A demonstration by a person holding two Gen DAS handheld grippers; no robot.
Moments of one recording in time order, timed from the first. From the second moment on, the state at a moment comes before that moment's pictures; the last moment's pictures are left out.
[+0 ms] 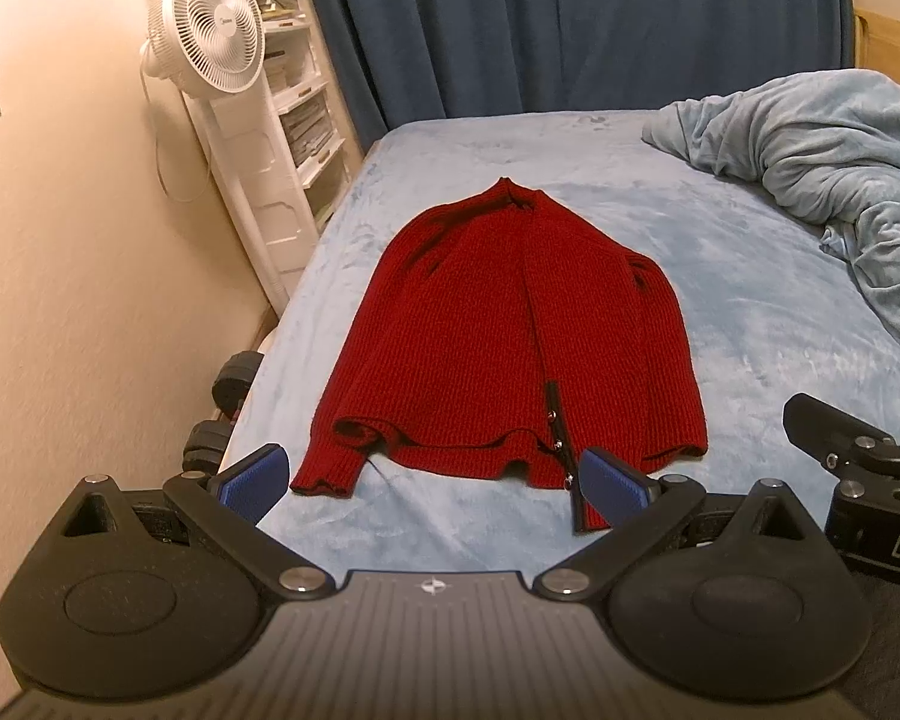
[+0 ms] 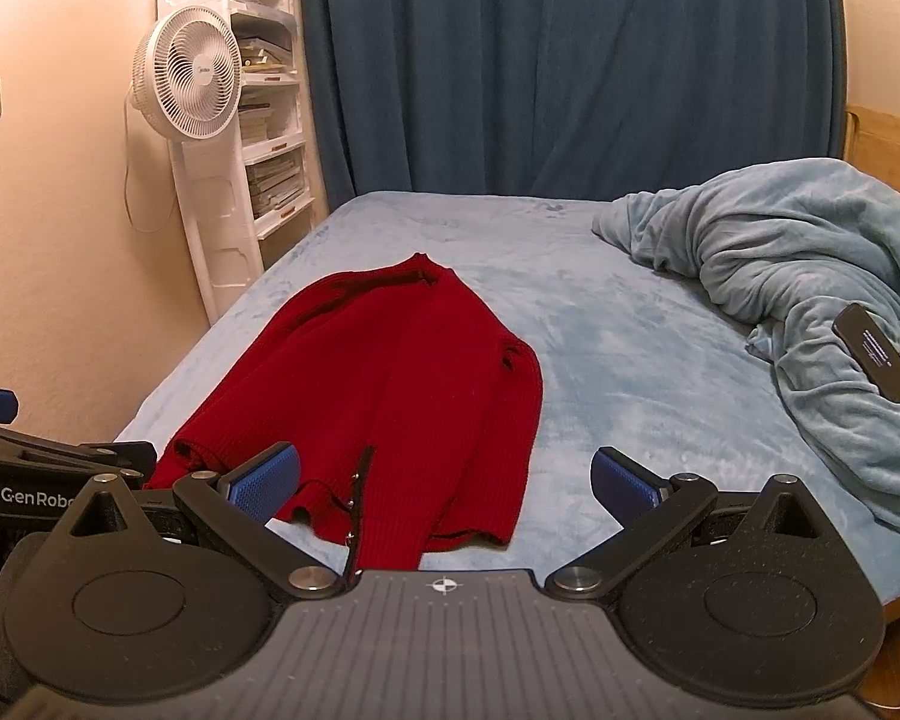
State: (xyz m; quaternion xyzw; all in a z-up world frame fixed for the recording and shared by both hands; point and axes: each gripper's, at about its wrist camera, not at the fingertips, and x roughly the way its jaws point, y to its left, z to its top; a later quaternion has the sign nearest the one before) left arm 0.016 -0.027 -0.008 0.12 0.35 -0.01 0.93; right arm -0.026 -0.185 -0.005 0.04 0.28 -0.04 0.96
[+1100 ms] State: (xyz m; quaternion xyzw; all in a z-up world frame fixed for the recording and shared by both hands) left arm 0.017 -0.028 -0.010 0.12 0.35 -0.01 0.93; right arm -0.027 -0.185 -0.007 0.04 0.28 -0.05 0.96
